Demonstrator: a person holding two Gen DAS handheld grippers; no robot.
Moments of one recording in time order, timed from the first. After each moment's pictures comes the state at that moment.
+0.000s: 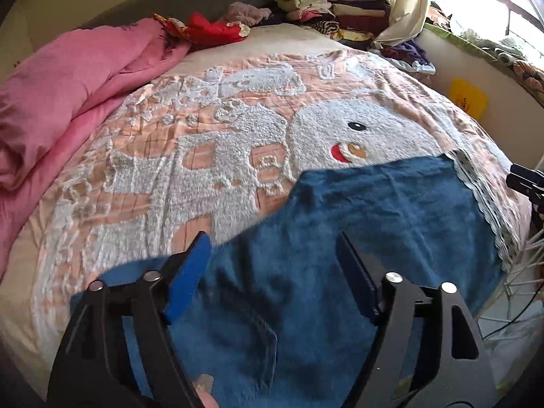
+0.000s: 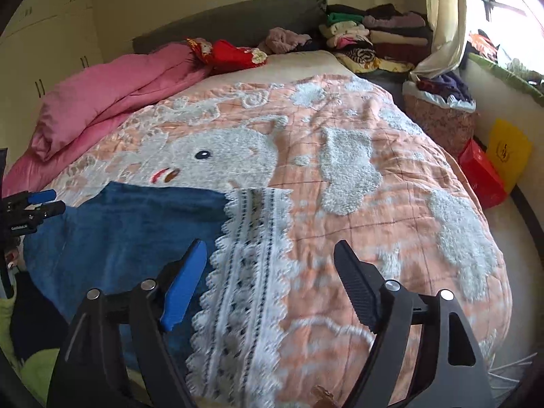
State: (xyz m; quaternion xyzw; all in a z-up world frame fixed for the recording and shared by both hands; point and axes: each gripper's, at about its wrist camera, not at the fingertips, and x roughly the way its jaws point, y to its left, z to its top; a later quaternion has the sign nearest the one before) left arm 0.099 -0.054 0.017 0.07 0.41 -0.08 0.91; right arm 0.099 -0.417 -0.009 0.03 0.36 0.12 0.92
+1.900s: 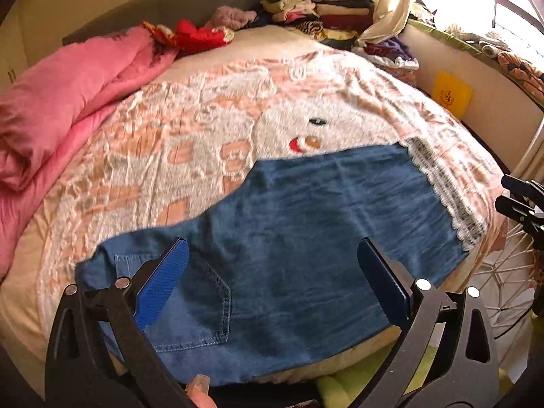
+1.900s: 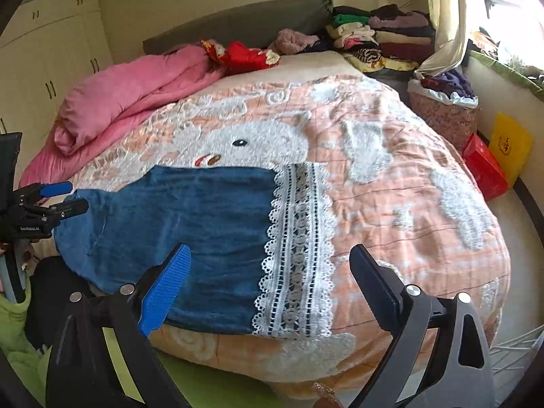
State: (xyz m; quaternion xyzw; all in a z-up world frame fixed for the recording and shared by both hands) left arm 0.054 -0.091 0.045 0.07 0.41 -0.09 0.90; right arm 0.030 -0.396 0.012 0.04 0.36 0.13 0.92
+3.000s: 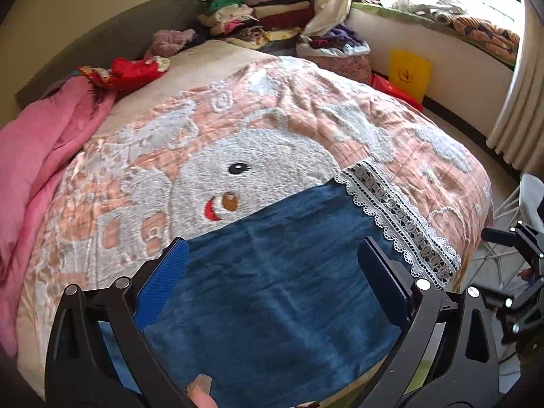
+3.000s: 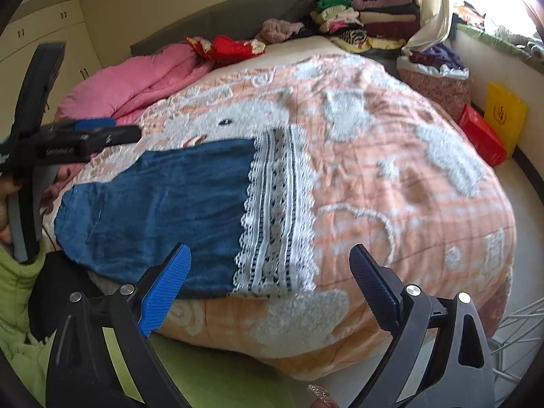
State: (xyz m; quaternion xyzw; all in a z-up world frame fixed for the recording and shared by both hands) left arm 0.113 -0.206 0.052 0.15 0.40 -0.19 0.89; right arm 0.007 -0.415 -0.023 0.09 0.39 0.12 0.91
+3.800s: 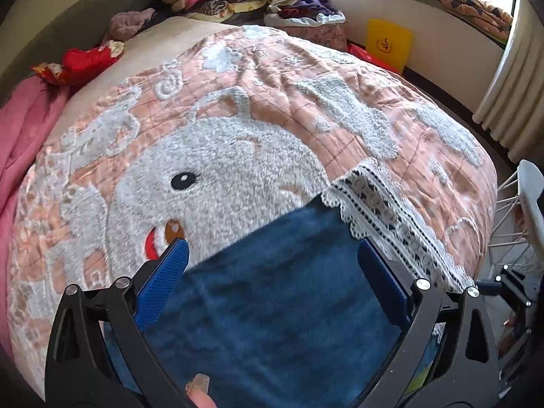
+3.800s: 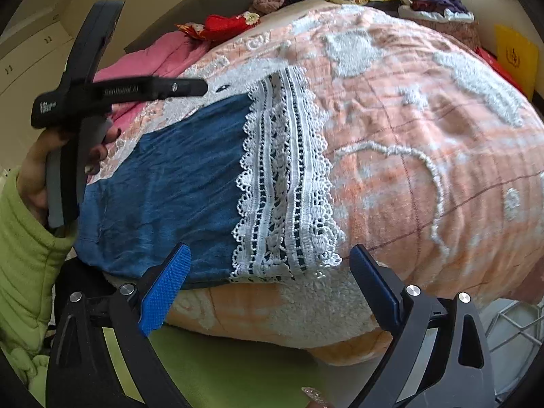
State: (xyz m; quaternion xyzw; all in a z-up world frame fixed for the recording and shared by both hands) left arm 0.188 -0.258 0.008 0.17 0.45 -0.24 0.84; right arm 0.026 -0.420 -0.072 0.17 0.45 0.16 0.86
